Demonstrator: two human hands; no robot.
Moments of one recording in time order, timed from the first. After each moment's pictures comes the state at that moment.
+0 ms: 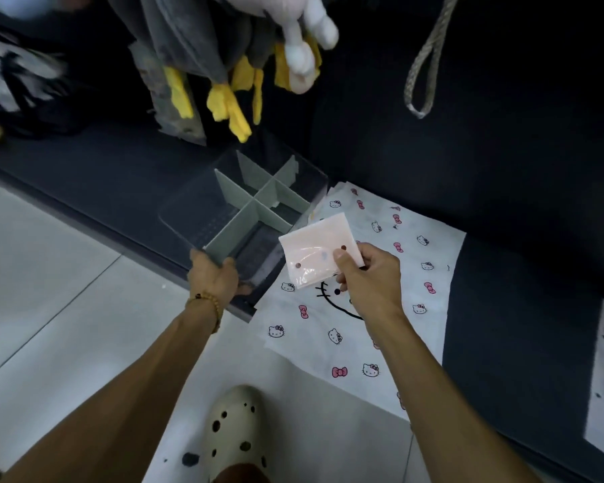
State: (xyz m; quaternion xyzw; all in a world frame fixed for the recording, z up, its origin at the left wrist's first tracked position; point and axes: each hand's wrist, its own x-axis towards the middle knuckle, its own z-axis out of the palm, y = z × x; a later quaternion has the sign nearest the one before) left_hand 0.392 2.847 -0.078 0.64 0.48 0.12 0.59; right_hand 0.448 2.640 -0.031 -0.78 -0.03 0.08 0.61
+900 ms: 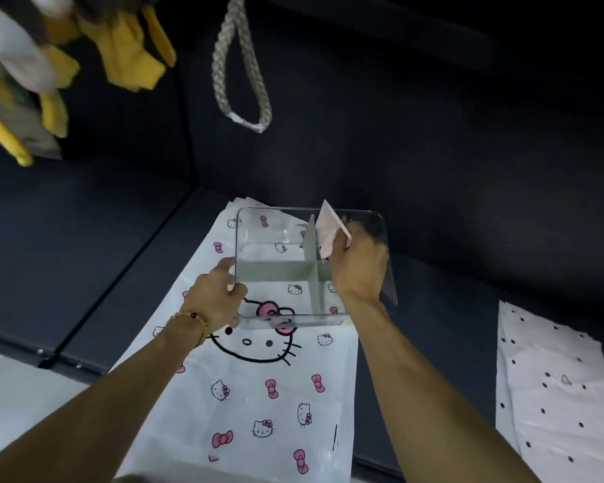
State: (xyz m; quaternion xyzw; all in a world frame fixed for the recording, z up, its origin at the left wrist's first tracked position) left_hand 0.520 2.735 -0.106 0.85 0.18 -0.07 0.48; right_hand 0.602 2.545 -0.058 -0.94 -0.01 -0.21 0.28
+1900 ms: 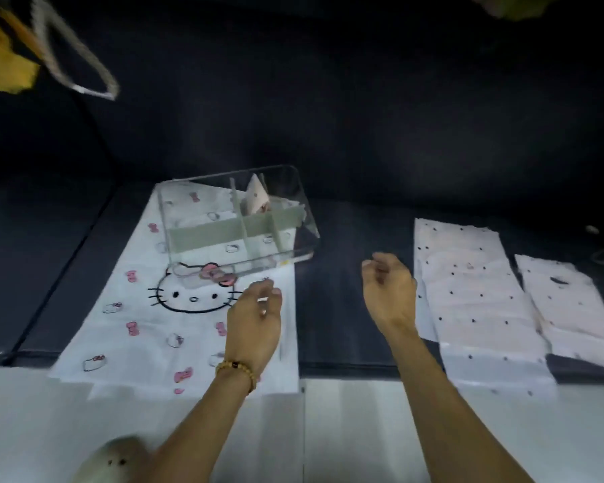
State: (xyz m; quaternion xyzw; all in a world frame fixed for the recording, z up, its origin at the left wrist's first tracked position) left_hand 0.415 2.565 -0.075 0.78 0.16 0.01 0.60; right_hand 0.462 2.375 -0.068 -0.87 0.19 -0.11 0.44
